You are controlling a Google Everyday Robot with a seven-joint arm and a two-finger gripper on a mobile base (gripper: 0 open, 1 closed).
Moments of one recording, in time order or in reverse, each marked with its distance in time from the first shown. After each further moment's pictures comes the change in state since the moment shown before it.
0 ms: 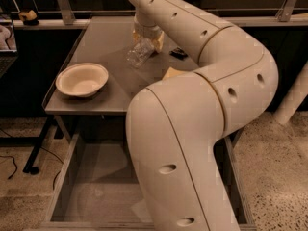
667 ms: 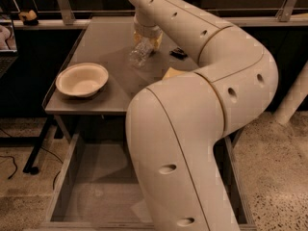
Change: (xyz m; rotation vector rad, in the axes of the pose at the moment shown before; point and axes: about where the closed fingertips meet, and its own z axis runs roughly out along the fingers) arm 0.000 0.000 0.000 0.000 0.000 0.000
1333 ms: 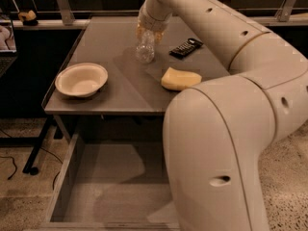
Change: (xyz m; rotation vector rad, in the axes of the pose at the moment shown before) arm -0.003 0.014 -0.037 -0.258 0.017 -0.151
